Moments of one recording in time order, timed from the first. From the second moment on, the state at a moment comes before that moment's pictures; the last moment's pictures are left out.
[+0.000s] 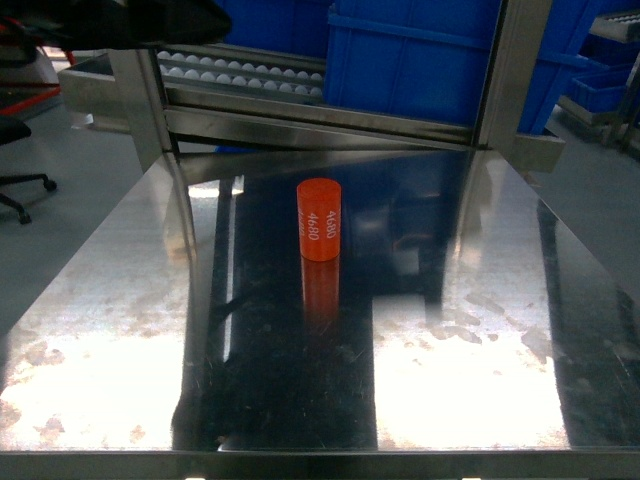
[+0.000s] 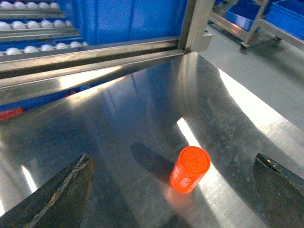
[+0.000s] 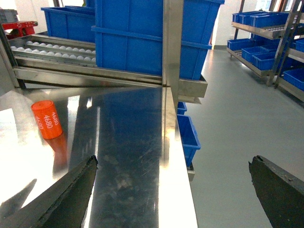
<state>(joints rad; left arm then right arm) -0.09 1.81 1.33 0.08 0.53 0.15 0.00 0.00 0.01 -0.01 0.00 0.00</state>
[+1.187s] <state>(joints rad) -0.24 2.31 1.70 -0.11 0.57 0.35 0.00 0.00 0.01 -0.01 0.00 0.00</state>
